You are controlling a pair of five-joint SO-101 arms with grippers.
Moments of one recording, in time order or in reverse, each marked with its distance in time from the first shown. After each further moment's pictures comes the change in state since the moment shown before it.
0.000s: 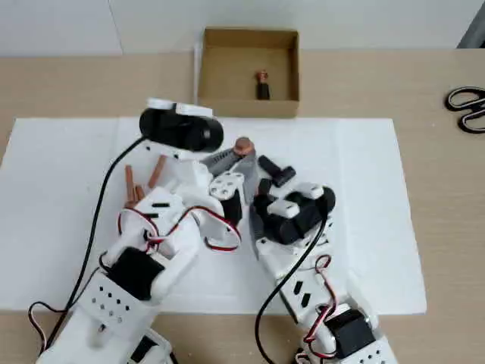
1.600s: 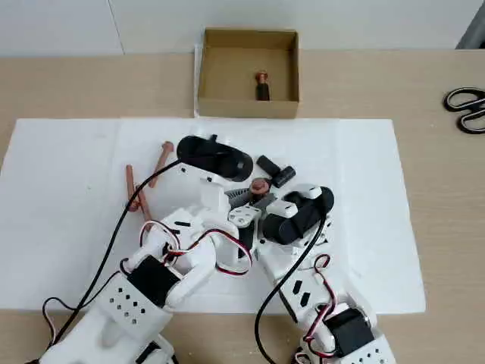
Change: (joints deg) left arm 6.1 -0.5 9.0 3.9 0.0; right arm -0.1 0.0 0.0 0.0 -0.1
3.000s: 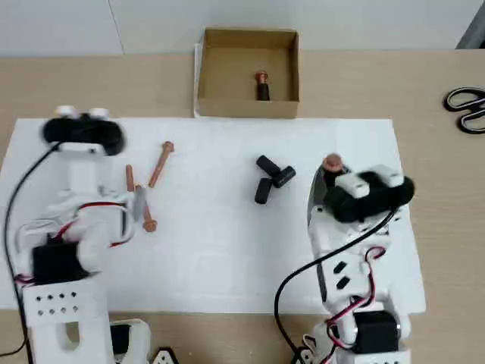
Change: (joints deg) left arm -48.5 -0.4 -17.1 35.6 -29.5; right arm 22.8 8.4 -15.3 -0.9 3.2
